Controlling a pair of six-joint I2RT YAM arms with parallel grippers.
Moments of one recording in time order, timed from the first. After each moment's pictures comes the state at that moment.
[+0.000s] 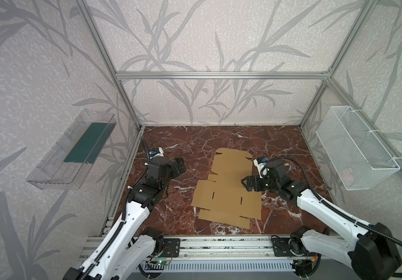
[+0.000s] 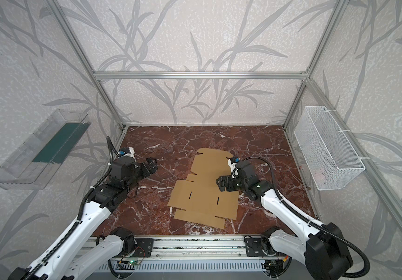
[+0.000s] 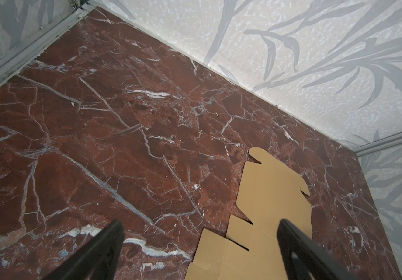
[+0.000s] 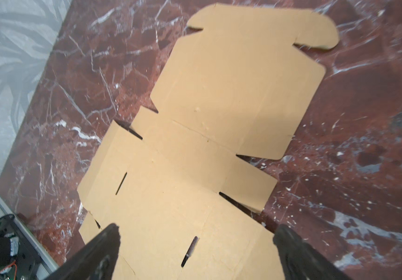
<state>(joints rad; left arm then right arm) -0.32 0.85 0.77 -0.48 -0.18 -0.64 0.51 1.13 0.66 -0.33 -0.21 0.39</state>
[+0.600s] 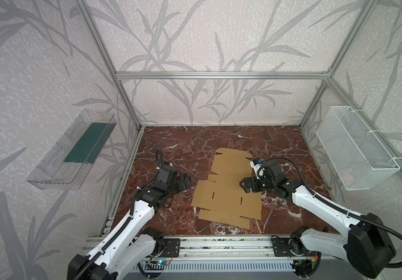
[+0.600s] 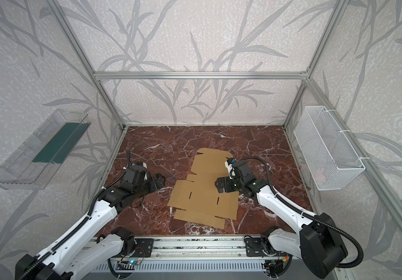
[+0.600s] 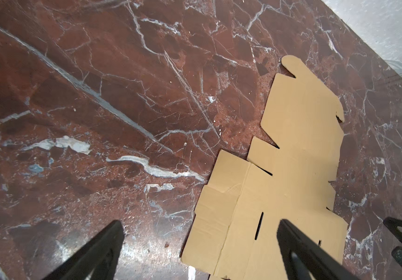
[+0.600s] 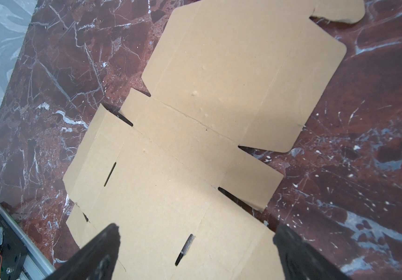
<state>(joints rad) -0.39 0.90 0.64 -0.60 -0.04 -0.73 0.52 1.19 0.68 -0.34 -0.21 0.37</state>
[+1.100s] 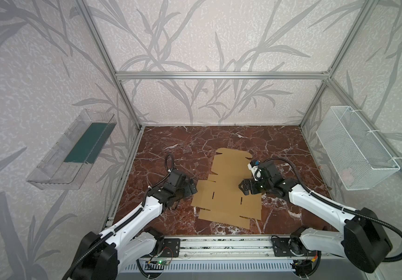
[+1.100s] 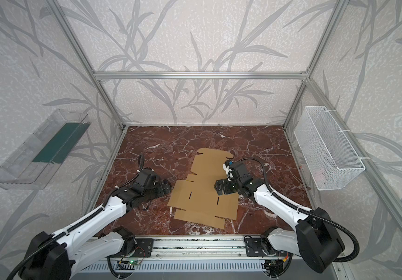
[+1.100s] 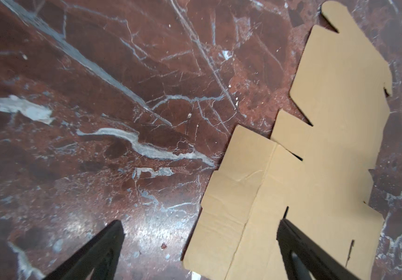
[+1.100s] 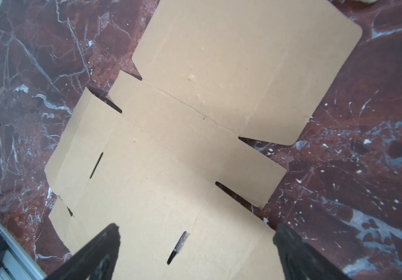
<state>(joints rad) -0.48 1.06 0.54 -0.46 -0.05 -0.82 0.55 1.24 0.68 -0.35 -0.18 0.34</state>
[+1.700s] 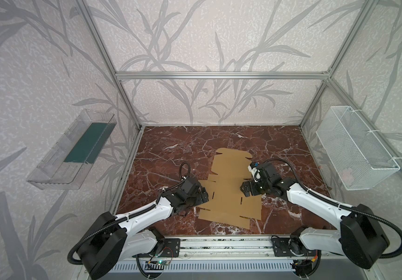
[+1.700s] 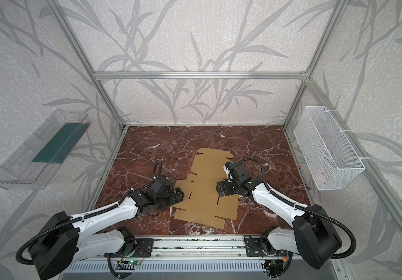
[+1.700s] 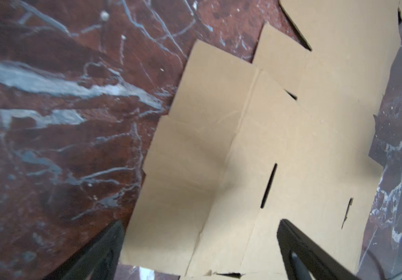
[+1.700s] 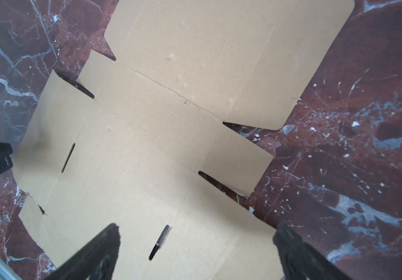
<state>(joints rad) -0.73 1.17 0.49 -0.31 -0.03 -0.98 0.55 1.27 0.68 -0.40 -0.14 0.33</state>
